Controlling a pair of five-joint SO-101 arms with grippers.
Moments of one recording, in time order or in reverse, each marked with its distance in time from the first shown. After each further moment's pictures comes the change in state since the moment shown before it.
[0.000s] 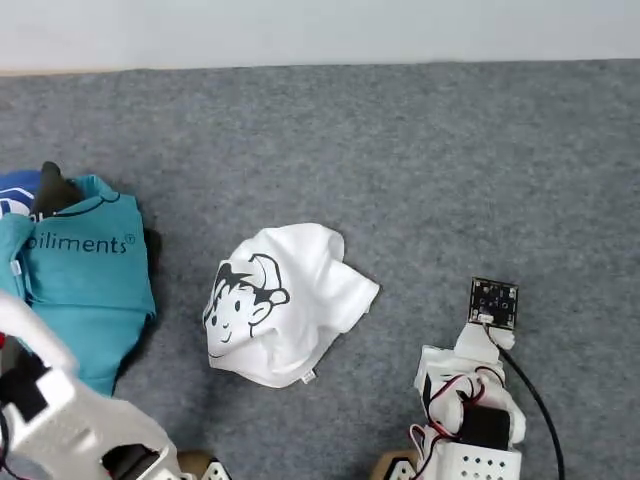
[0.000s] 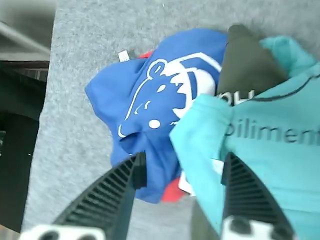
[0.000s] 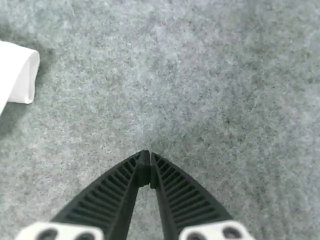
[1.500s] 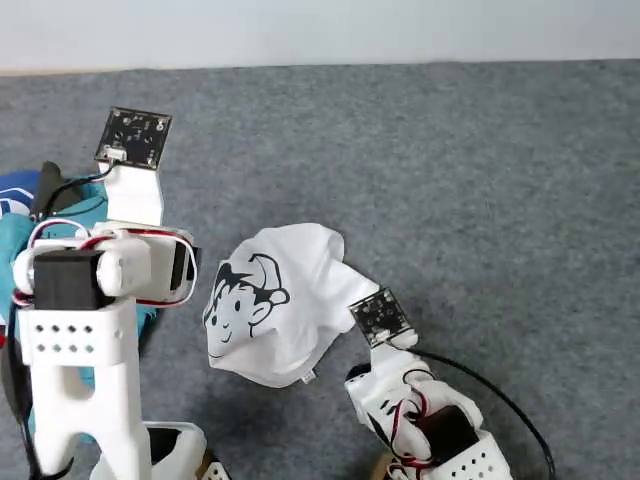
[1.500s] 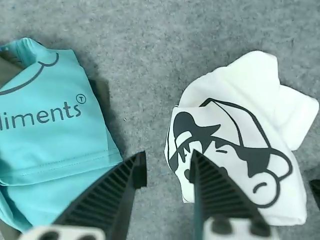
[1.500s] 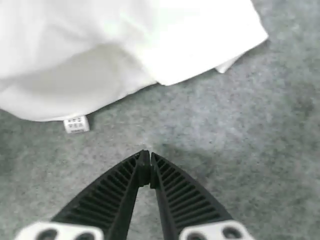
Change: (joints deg) left arm 44.6 -44.6 52.4 0.4 28.7; right arm -37.8 0.0 0.0 0.0 0.4
